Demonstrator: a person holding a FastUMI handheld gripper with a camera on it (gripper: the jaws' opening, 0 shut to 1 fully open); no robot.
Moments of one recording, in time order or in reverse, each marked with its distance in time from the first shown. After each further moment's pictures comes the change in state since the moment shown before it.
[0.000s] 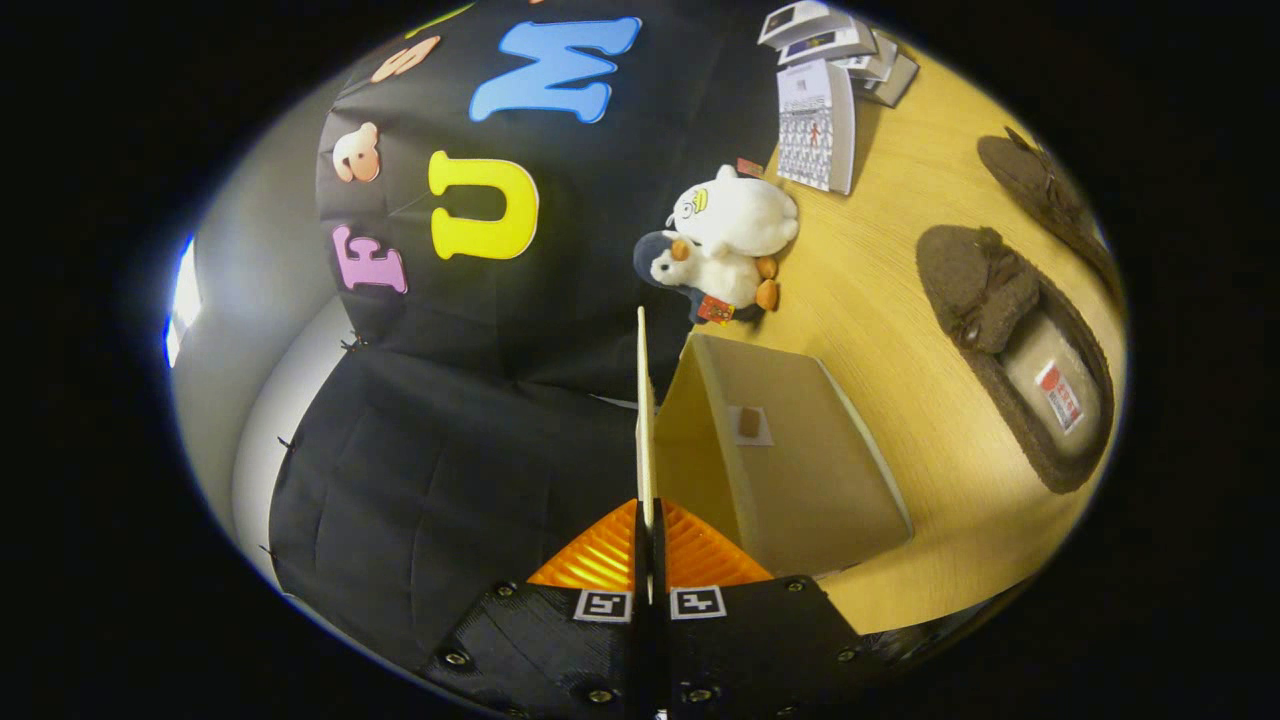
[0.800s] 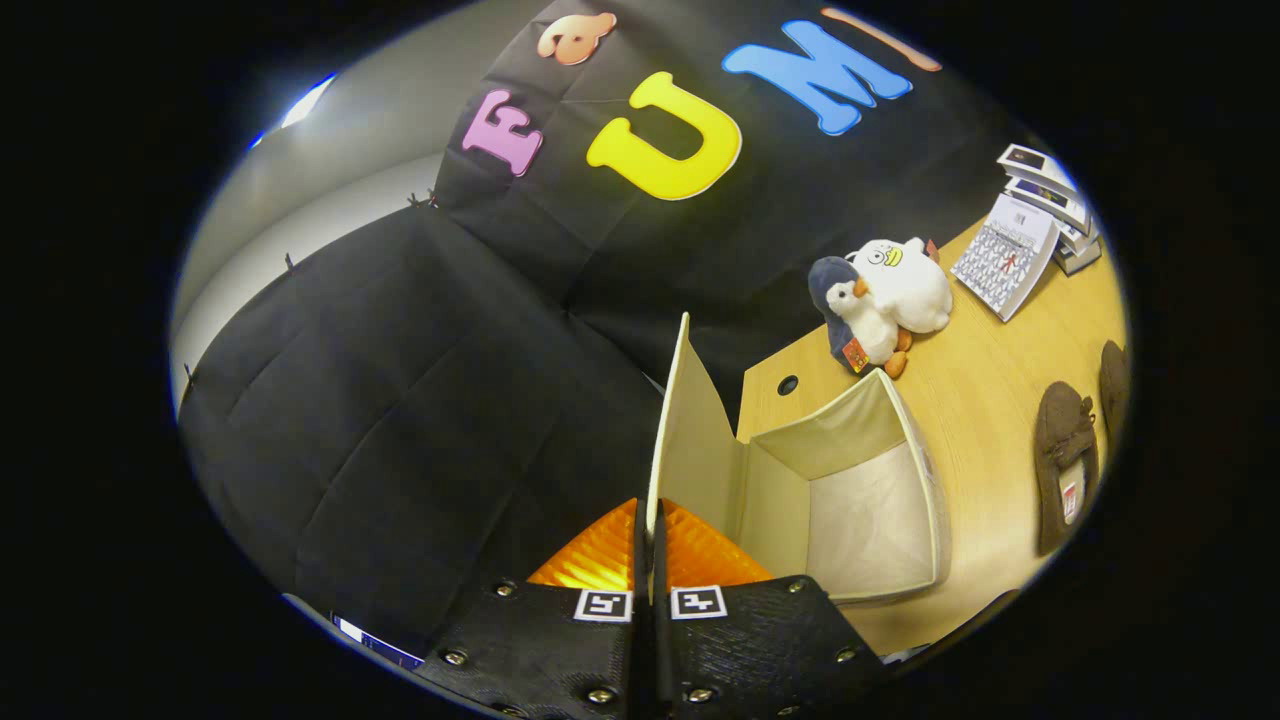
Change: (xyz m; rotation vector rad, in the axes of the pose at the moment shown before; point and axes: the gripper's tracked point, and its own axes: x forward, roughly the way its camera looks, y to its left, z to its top) arm 0.057 0.136 -0.070 -0.522 0.016 -0.048
